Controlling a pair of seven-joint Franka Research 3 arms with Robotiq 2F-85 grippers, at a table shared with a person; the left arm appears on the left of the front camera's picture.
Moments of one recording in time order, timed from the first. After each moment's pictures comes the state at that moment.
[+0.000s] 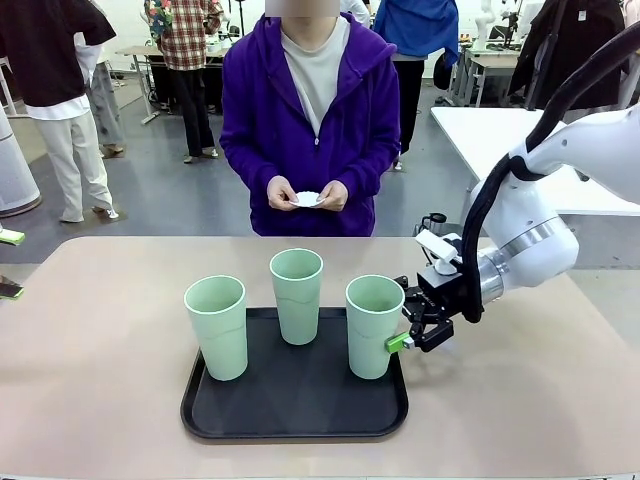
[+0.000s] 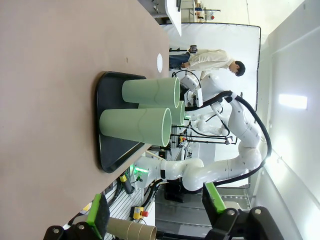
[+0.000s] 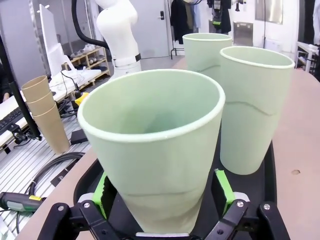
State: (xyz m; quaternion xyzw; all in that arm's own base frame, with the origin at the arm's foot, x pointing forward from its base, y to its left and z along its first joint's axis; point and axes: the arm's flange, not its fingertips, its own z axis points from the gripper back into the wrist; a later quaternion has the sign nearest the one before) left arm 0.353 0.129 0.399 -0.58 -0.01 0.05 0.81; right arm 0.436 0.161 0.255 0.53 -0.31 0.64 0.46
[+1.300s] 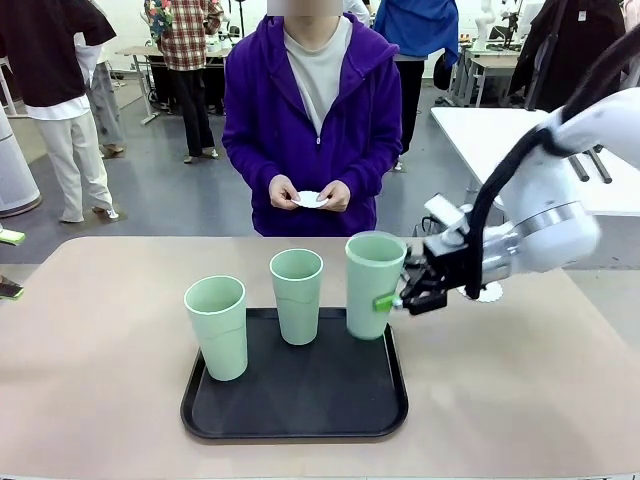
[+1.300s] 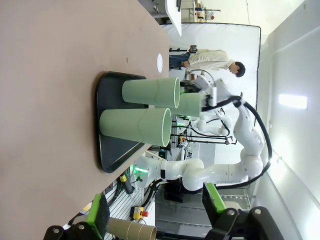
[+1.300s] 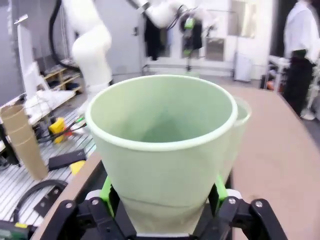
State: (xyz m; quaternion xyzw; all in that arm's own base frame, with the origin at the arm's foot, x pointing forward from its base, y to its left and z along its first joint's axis) left arm 0.353 0.129 0.399 -0.58 -0.01 0.05 0.81; right arm 0.434 0.151 0.323 0.50 -0.41 0.59 0.48
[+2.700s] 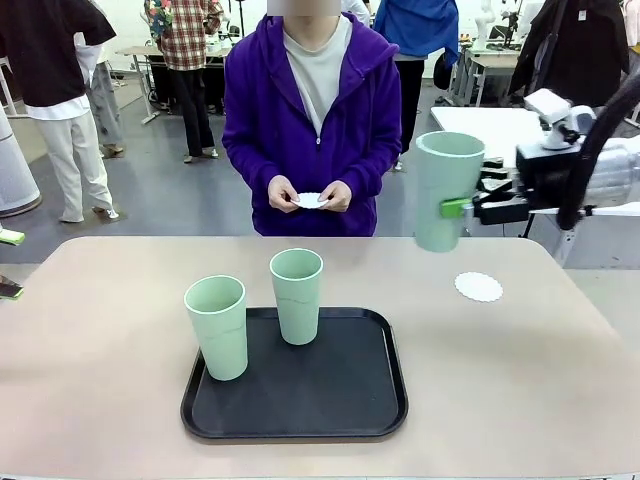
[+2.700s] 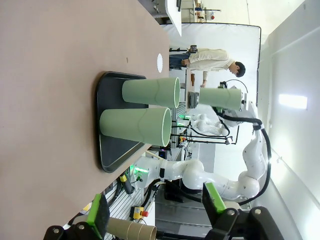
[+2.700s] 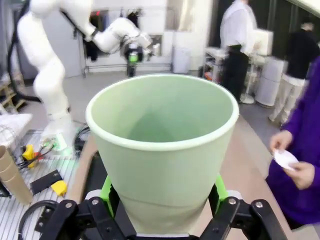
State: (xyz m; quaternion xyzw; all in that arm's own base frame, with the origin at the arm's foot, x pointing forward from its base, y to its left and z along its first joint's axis) left arm 0.353 0.129 0.399 -0.58 -0.01 0.05 0.81; right arm 0.421 0.049 0.461 0.41 -0.48 0.52 0.58
